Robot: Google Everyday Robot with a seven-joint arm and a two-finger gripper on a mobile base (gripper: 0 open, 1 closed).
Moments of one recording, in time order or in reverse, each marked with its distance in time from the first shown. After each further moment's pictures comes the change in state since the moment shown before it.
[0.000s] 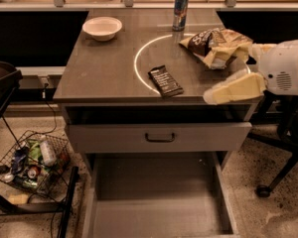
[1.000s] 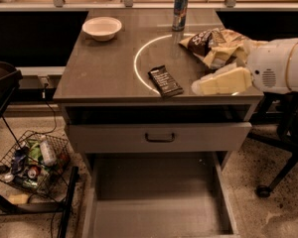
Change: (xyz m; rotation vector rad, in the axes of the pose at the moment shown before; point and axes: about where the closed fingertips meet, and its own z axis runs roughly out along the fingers) arm -0.020 -0.003 0.015 0.066 -0.095 0.052
